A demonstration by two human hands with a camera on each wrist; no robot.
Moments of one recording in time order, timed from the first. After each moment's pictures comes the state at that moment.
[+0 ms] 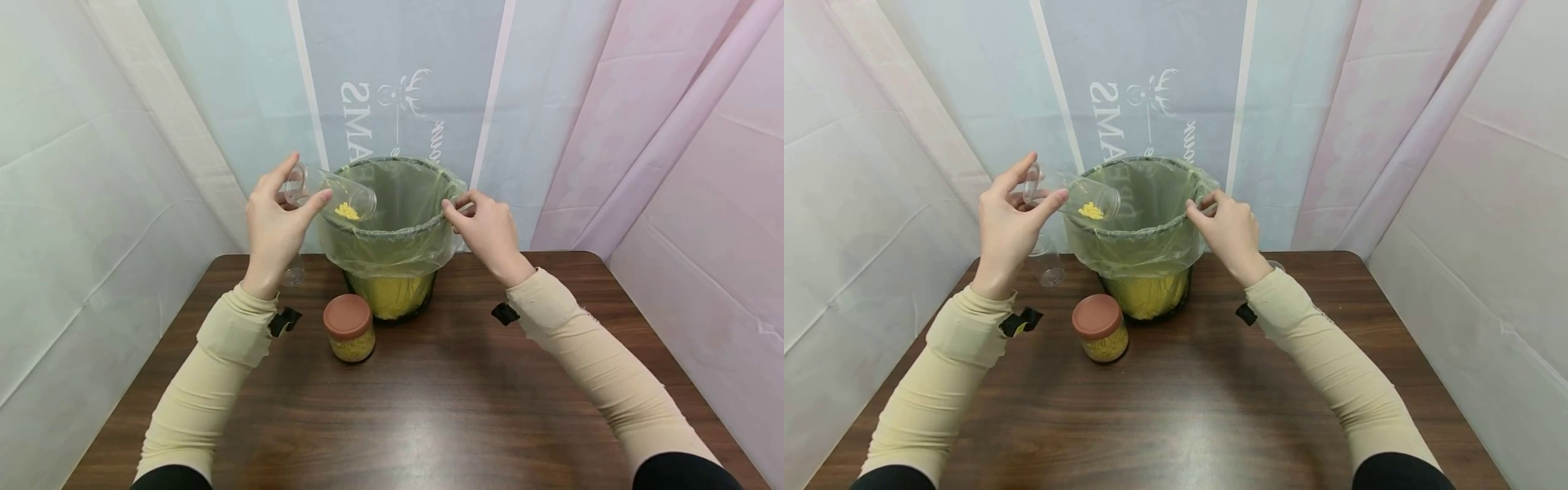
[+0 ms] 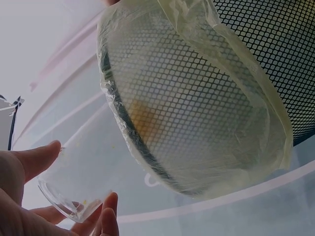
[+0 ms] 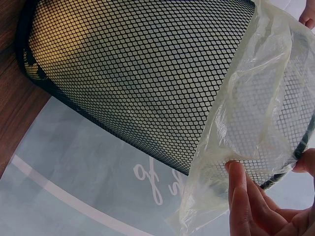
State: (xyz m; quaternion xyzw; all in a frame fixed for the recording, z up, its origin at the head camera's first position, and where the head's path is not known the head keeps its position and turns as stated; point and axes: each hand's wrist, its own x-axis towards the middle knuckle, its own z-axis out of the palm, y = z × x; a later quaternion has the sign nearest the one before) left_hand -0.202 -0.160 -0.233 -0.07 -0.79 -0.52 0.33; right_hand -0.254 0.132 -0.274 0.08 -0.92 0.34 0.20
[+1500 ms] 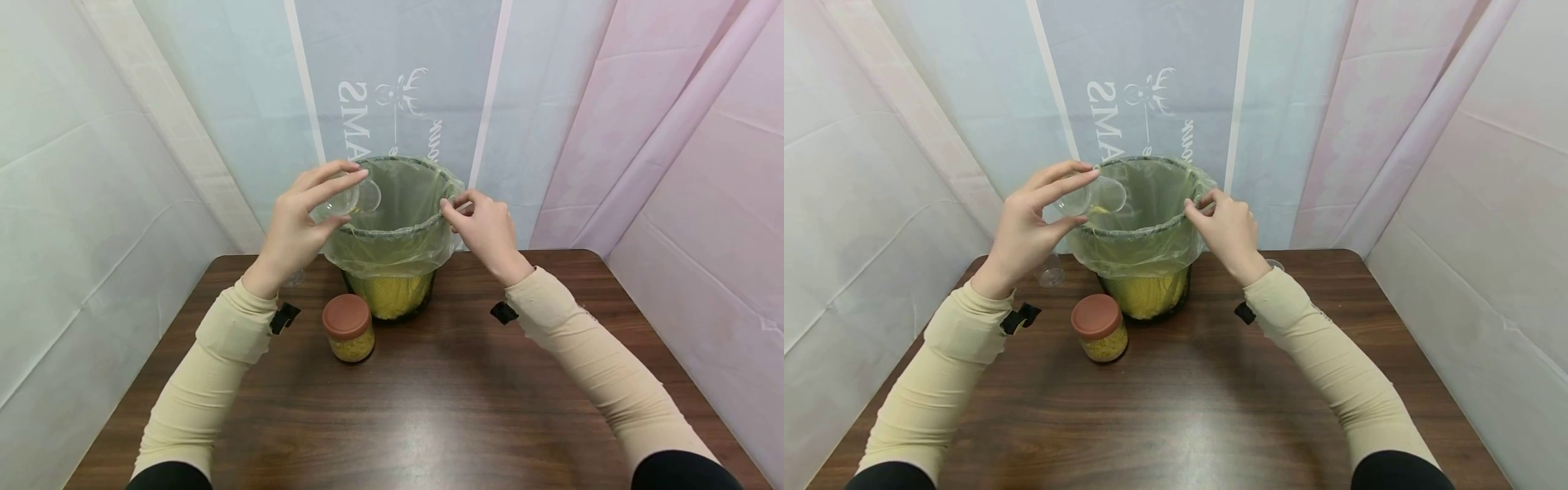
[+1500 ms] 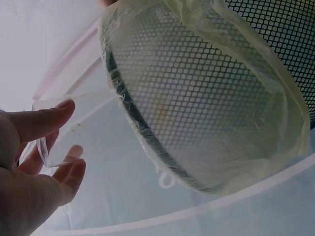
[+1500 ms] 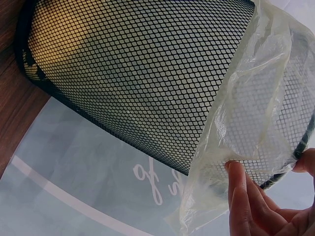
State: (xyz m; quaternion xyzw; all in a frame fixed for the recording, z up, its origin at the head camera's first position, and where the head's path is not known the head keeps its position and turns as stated) left_hand -0.203 -0.145 -0.227 -0.37 -0.78 -0.37 0.34; right_hand -0.253 0.131 -0.274 0.08 -0.91 0.34 0.20
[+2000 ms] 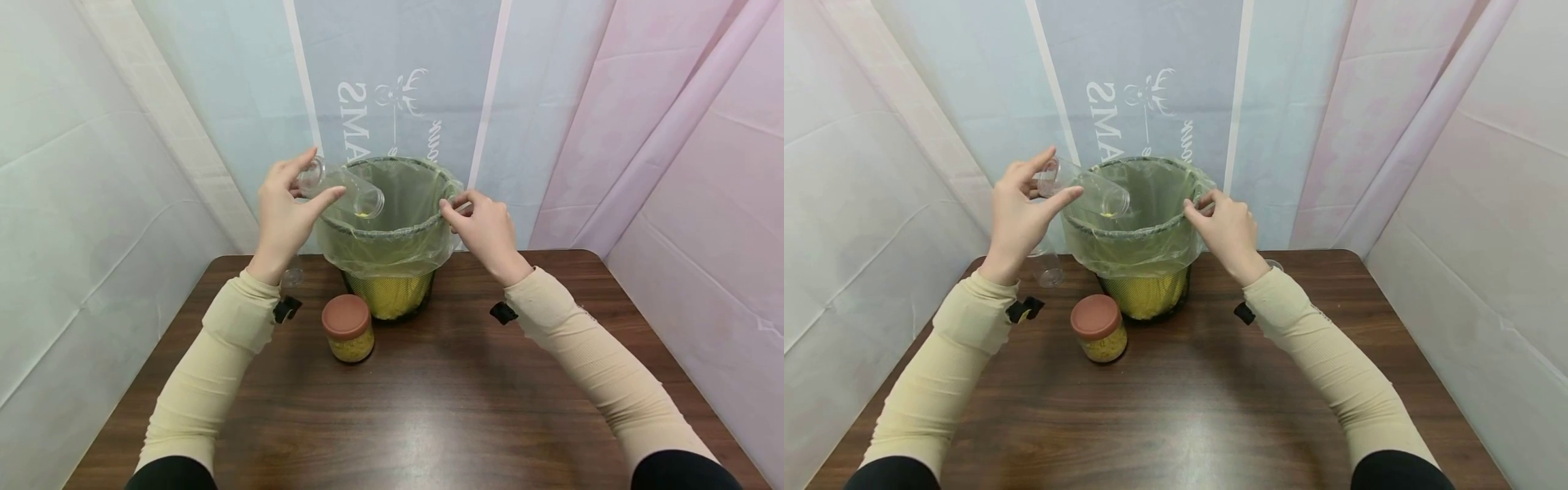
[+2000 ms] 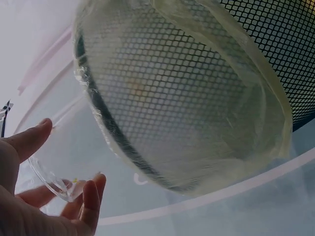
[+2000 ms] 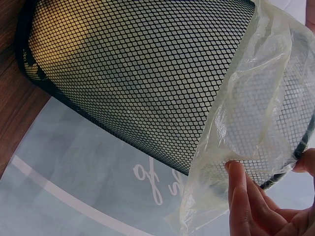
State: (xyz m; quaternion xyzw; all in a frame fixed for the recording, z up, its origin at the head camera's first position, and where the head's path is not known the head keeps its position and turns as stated) left_hand -0.226 -0.155 -0.230 -0.13 -0.81 -0.47 0.34; right_hand -0.253 0.132 -0.274 0.08 -0.91 0.34 0.20
